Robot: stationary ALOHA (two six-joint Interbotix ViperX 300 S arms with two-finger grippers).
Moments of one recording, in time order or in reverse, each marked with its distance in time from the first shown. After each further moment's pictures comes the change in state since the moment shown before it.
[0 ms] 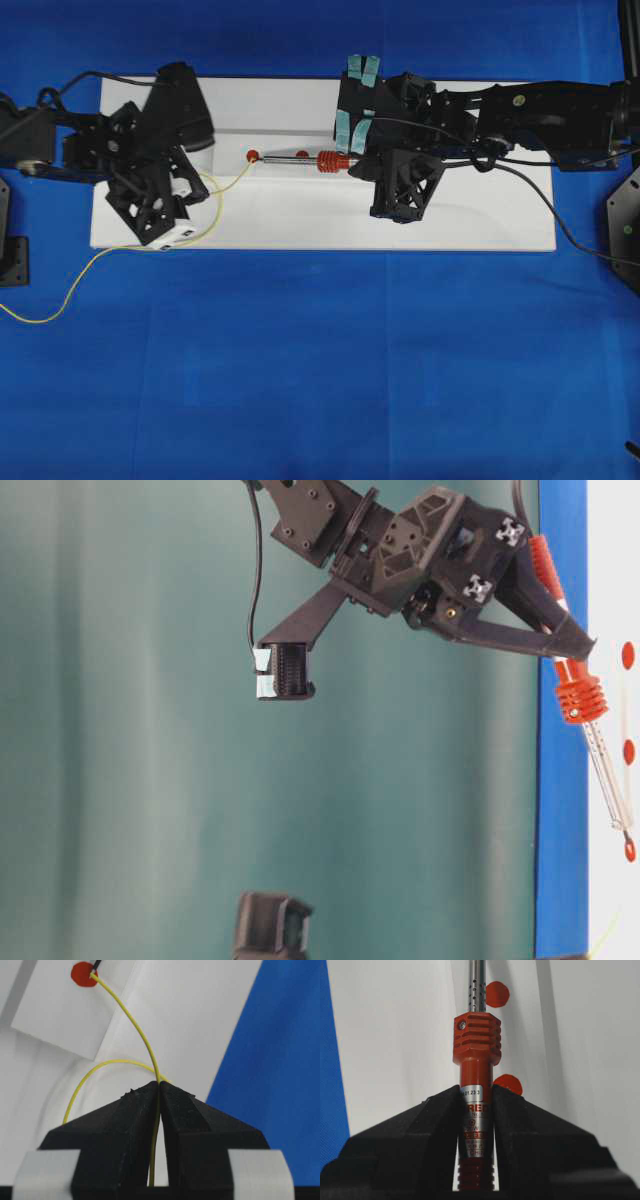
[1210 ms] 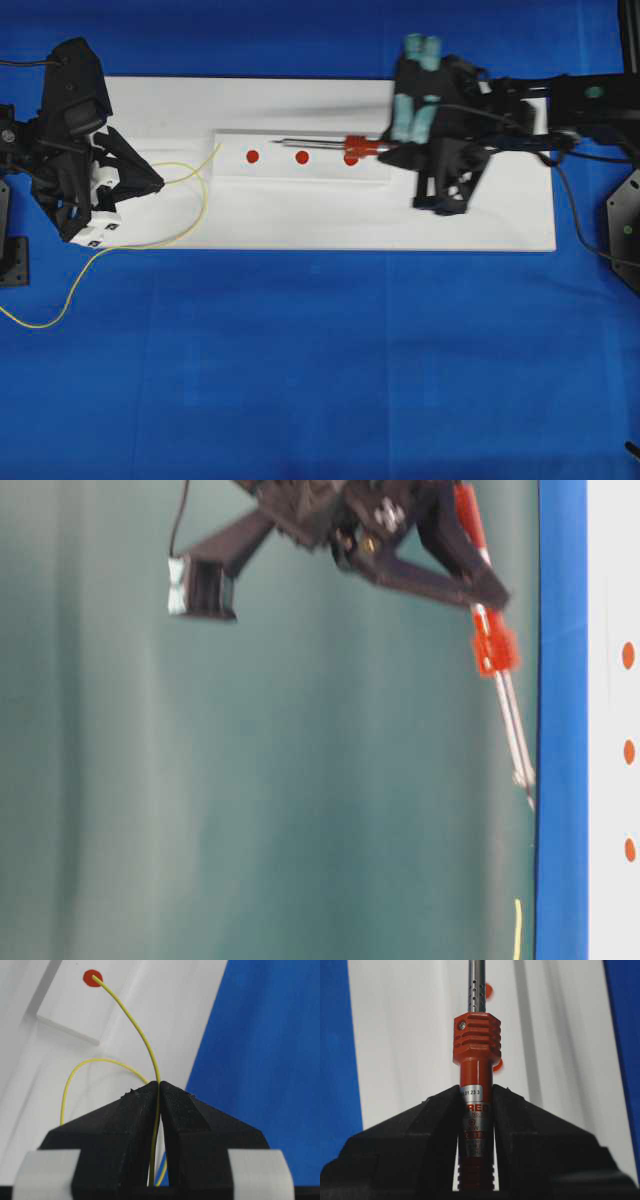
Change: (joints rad) left arm -0.003 -0.319 0.155 0.002 -0.028 -0.006; right arm -0.018 -0.245 0.137 -0.029 -0.003 0.008
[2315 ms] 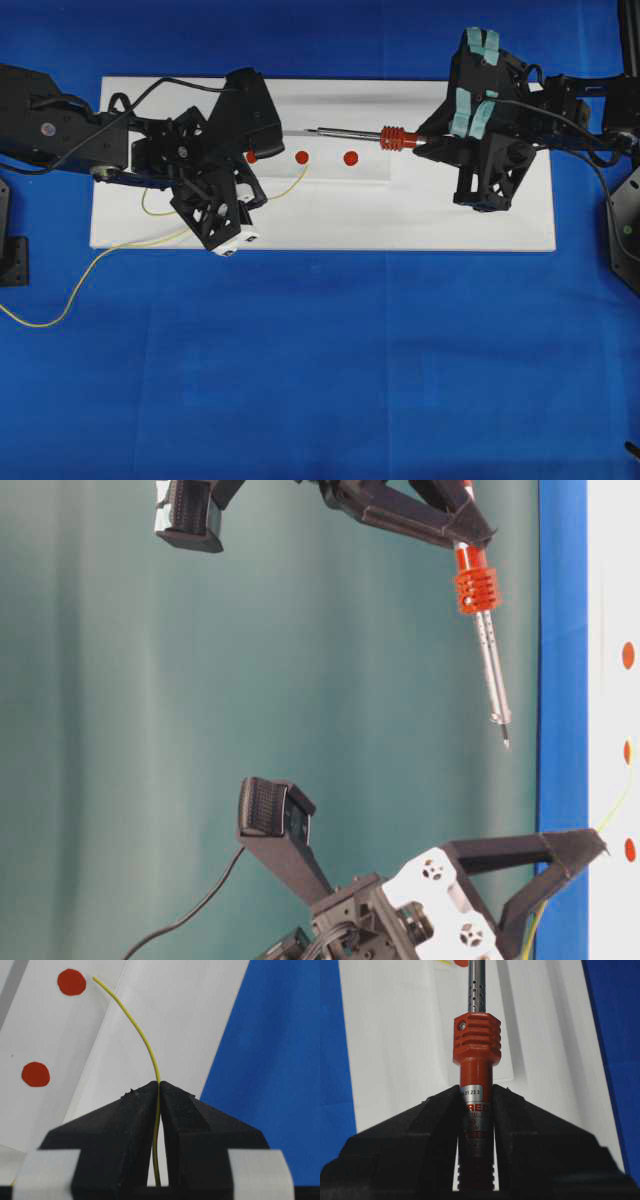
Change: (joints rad) left arm -0.020 0.548 -0.367 -0.002 0.006 0.000; right arm -0.021 -0.124 0.104 -0.020 -0.014 -0.002
